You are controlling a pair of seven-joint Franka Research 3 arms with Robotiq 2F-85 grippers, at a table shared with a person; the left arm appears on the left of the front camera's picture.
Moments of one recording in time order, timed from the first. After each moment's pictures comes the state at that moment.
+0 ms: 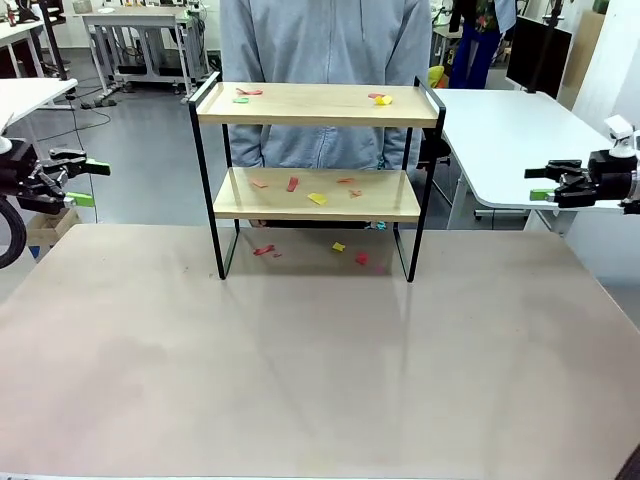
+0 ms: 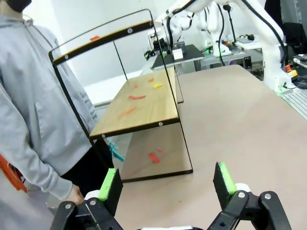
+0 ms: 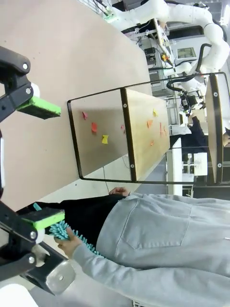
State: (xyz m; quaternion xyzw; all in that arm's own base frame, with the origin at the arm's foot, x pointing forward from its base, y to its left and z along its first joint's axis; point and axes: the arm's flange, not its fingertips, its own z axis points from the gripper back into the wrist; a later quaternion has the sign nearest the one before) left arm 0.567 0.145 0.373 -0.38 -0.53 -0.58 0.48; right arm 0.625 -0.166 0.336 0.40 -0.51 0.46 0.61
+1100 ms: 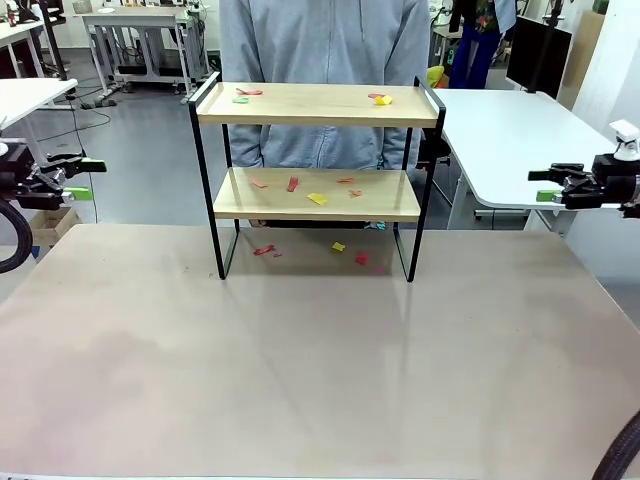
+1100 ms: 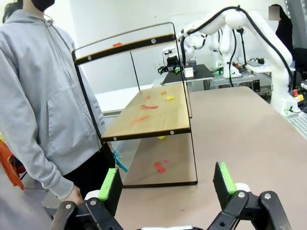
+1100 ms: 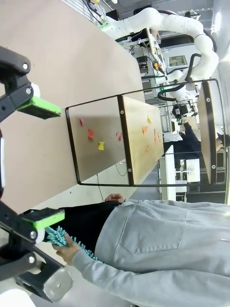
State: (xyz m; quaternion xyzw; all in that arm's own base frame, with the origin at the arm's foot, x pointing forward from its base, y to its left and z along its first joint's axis) left arm 0.574 0.159 0.364 -0.42 -0.56 -0.52 0.49; right arm 0.628 -0.178 0.331 0.42 -0.51 0.46 0.60
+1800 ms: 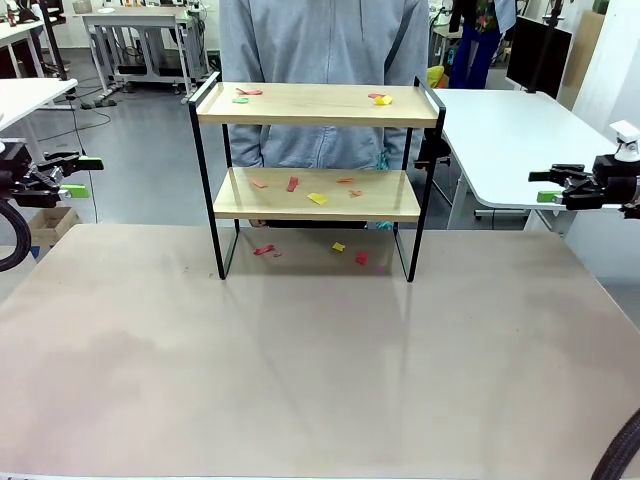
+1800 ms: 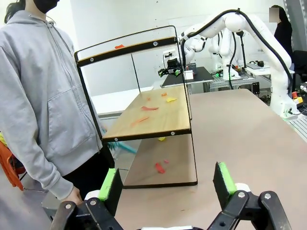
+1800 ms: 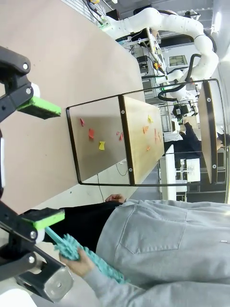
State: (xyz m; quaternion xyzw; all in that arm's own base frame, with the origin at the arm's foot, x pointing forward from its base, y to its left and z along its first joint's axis) left arm 0.575 0.162 0.363 -0.42 -0.56 -0.52 0.49; right arm 0.628 -0.180 0.330 0.42 -0.51 0.46 0.60
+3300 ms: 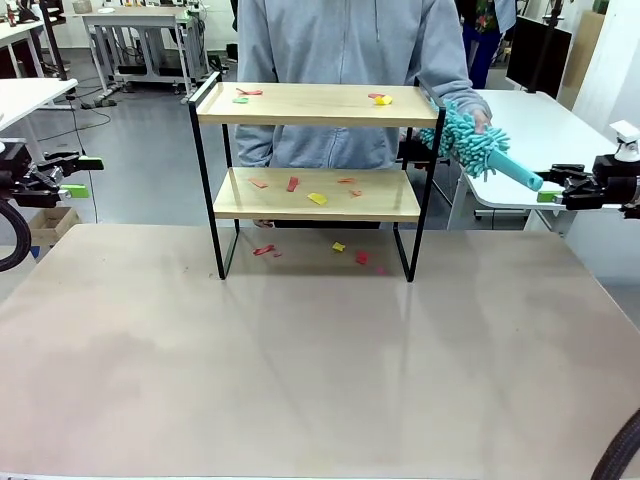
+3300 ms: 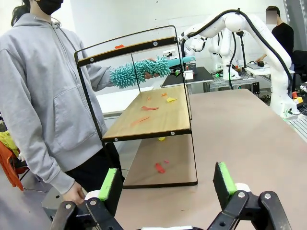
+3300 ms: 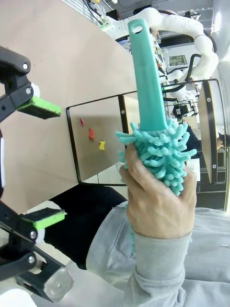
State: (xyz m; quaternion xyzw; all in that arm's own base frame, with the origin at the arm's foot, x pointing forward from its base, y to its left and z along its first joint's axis) left arm 0.575 0.162 0.363 -0.42 -0.56 -0.52 0.49; right arm 0.628 -0.180 0.330 0.42 -0.51 0.46 0.60
